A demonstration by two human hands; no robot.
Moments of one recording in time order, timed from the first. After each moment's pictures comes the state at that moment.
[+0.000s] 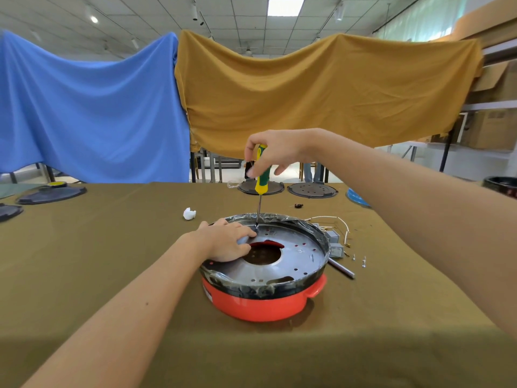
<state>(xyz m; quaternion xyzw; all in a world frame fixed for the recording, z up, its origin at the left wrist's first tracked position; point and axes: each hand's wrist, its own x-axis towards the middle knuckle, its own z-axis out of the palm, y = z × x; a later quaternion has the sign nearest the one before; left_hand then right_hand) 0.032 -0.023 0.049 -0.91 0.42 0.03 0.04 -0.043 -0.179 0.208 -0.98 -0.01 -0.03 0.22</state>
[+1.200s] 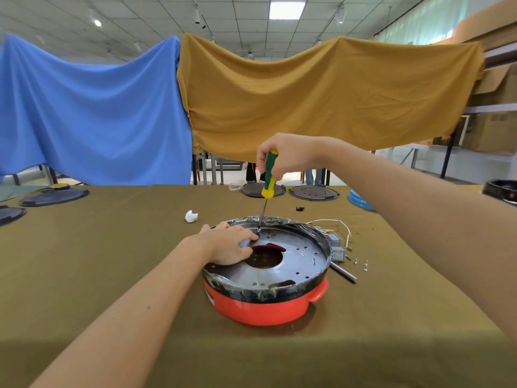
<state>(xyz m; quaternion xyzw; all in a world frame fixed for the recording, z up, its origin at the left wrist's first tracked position) 0.032 -0.023 0.050 -0.91 0.42 0.03 0.04 -0.051 -0.189 0.205 -0.99 -0.03 -0.07 0.14</state>
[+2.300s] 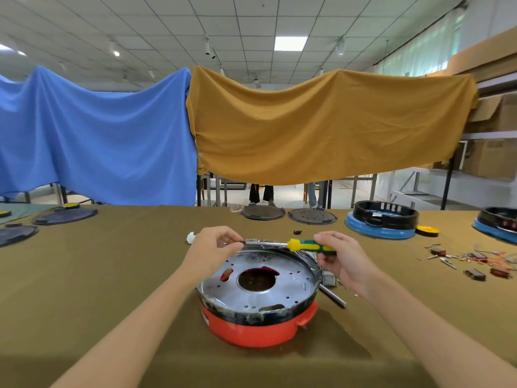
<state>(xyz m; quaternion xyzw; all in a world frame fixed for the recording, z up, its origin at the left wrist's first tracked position) 0.000 0.002 0.066 -0.79 0.36 -0.09 -0.49 -0.131 -0.250 0.056 -0.61 0.12 -0.23 0.75</state>
